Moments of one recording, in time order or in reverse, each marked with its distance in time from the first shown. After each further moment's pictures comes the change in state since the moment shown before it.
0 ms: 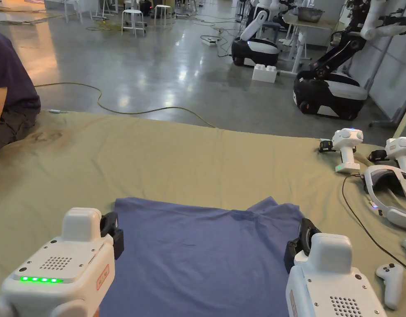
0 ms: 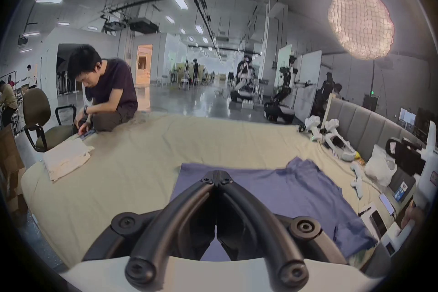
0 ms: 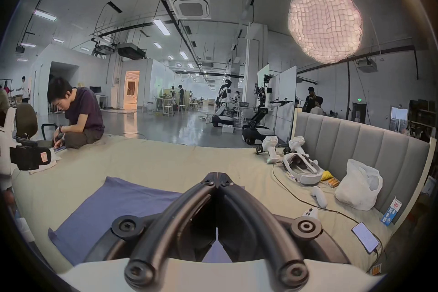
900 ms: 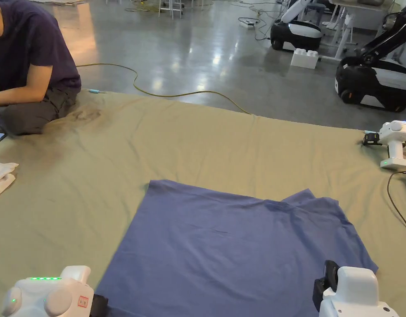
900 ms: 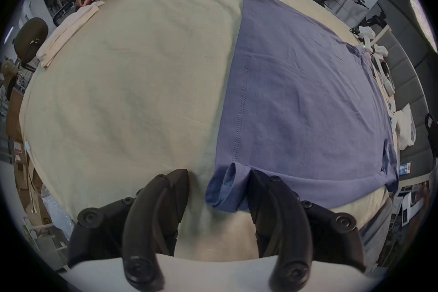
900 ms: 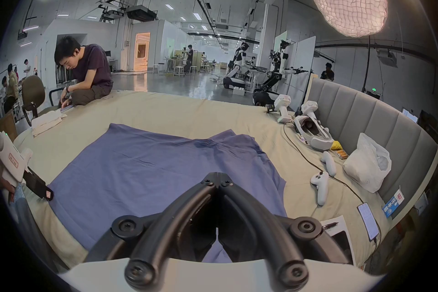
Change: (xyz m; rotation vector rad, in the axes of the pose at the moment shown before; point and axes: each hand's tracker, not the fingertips) left arm -0.109 -0.121 -0.050 -0.834 0.136 0.130; right arm 0.006 -0.064 -0.009 -0.272 0.070 0.069
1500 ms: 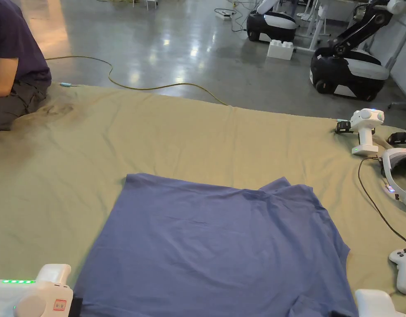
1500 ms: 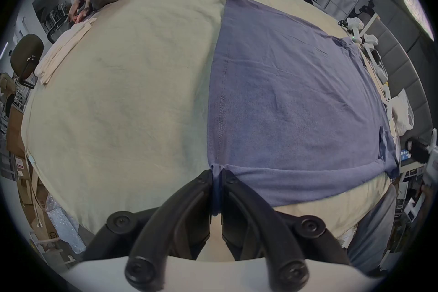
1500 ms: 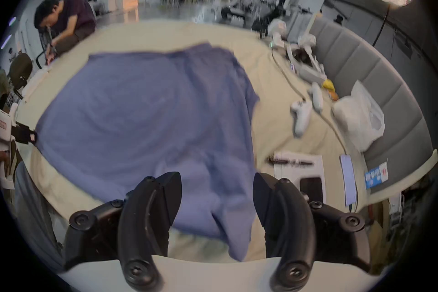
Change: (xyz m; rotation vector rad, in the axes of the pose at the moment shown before) left arm 0.012 -0.014 0.020 0.036 -0.027 -0.090; right arm 0.090 -0.045 -0.001 -0.604 -0.045 0.031
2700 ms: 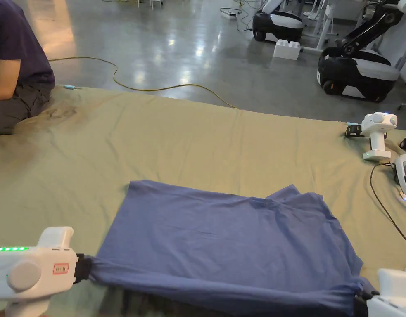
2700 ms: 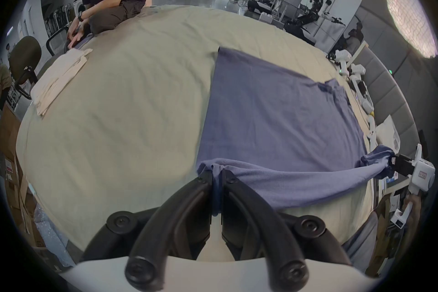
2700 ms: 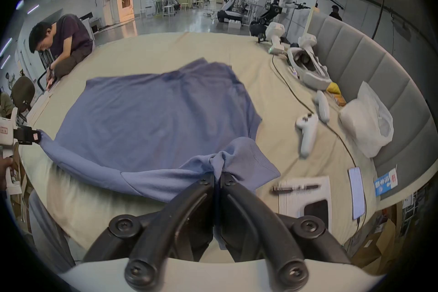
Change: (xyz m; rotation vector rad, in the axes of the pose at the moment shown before) left arm 0.000 0.091 0.026 0.176 -0.089 0.043; right arm 0.013 0.077 -0.009 0.121 0.078 -0.068
